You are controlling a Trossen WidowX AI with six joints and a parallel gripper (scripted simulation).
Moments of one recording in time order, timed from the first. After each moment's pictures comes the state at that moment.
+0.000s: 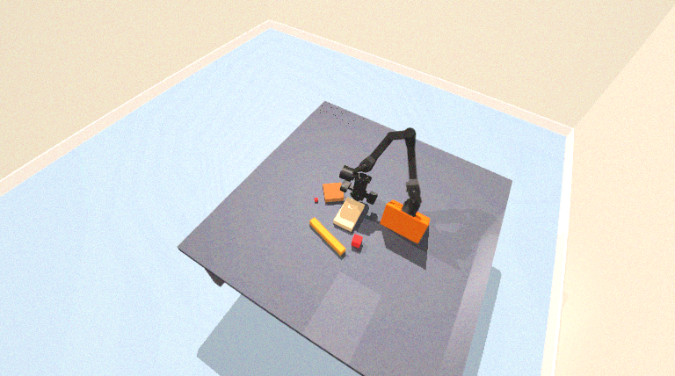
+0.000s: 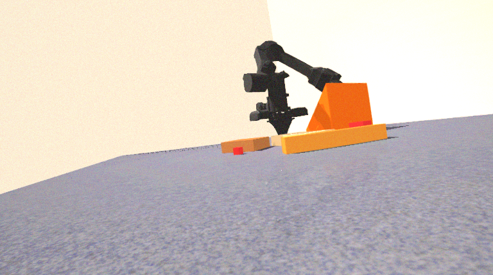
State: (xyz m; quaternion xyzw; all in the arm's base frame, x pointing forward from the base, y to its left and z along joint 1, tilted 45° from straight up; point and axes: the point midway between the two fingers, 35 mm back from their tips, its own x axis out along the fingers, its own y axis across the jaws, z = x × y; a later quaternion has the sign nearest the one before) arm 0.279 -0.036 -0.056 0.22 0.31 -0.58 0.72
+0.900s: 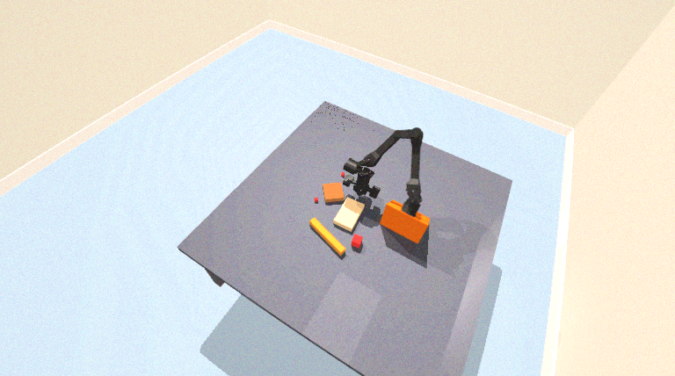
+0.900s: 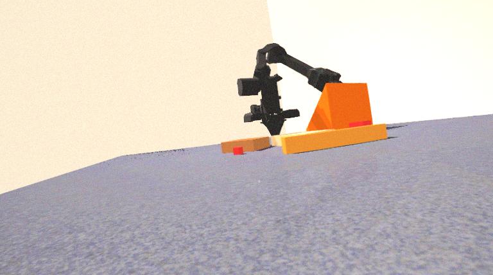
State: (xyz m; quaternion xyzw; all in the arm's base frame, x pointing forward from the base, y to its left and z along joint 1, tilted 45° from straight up) arm 0.288 -0.064 -0.028 0.23 0.31 -0.58 0.72
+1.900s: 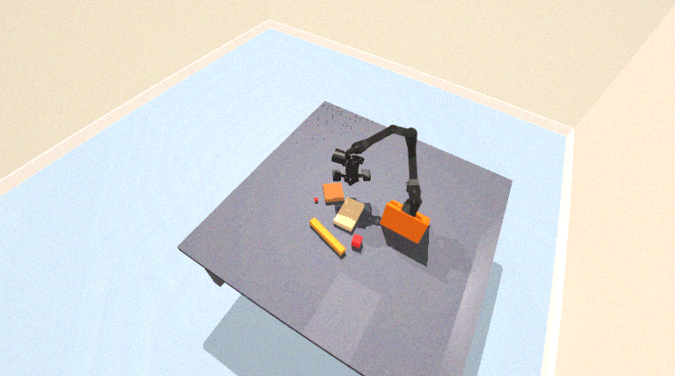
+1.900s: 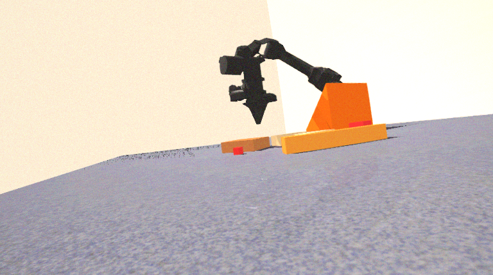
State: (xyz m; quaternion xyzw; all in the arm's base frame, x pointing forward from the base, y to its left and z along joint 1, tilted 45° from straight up) arm 0.337 -0.002 0.010 0.03 0.45 -0.48 0.75
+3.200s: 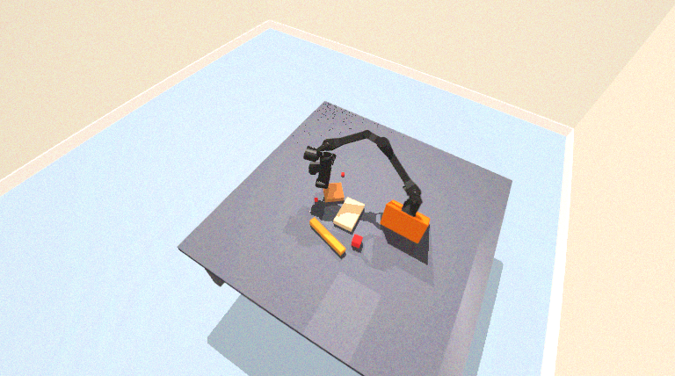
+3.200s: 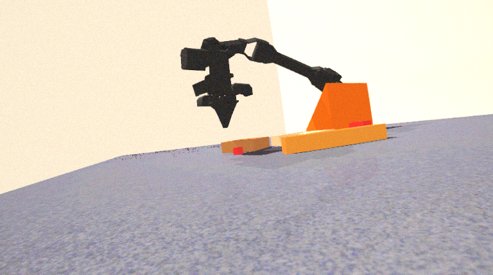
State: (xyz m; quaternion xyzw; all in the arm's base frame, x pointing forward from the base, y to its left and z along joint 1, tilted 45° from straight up) arm 0.451 0.057 -0.025 -0.44 0.65 -0.10 0.61
